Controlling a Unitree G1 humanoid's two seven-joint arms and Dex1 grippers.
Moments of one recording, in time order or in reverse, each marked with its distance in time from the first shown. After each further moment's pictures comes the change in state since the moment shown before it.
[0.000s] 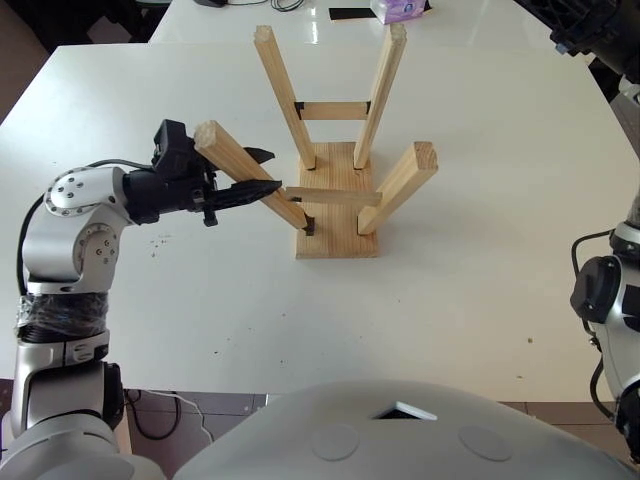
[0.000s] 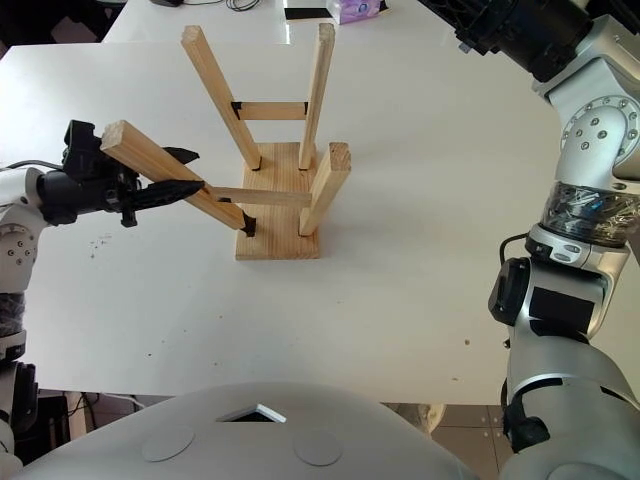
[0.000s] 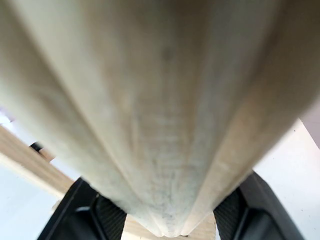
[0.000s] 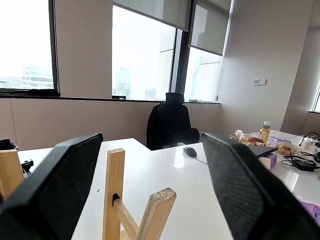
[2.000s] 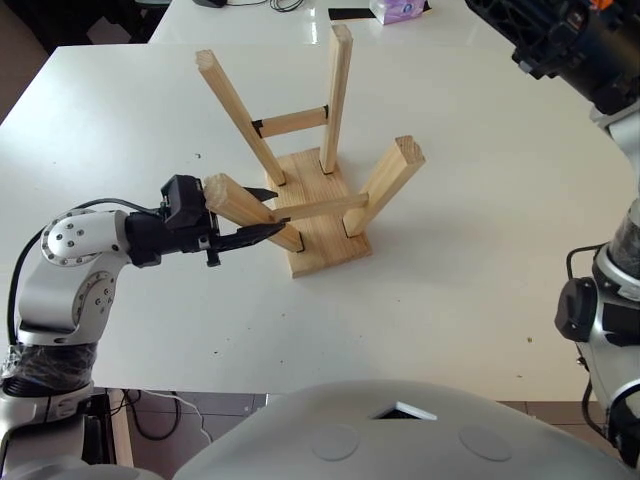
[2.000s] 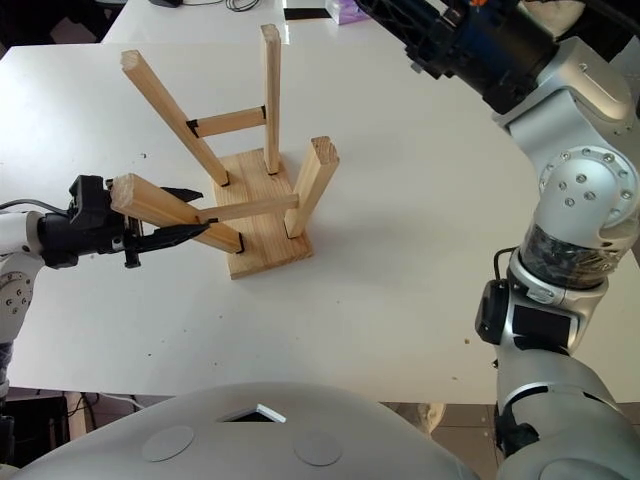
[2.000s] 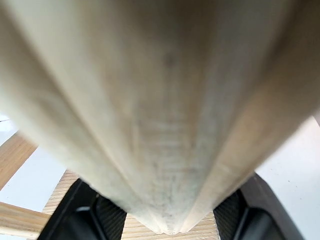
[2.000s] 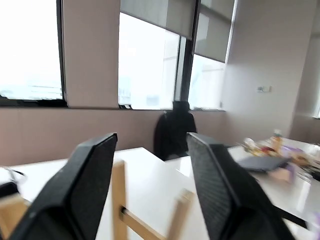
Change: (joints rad) left arm 0.271 0.073 0.022 -0.215 0.023 -0.126 0.095; right arm 0.072 0.120 0.023 -0.543 0.333 0.261 -0.515
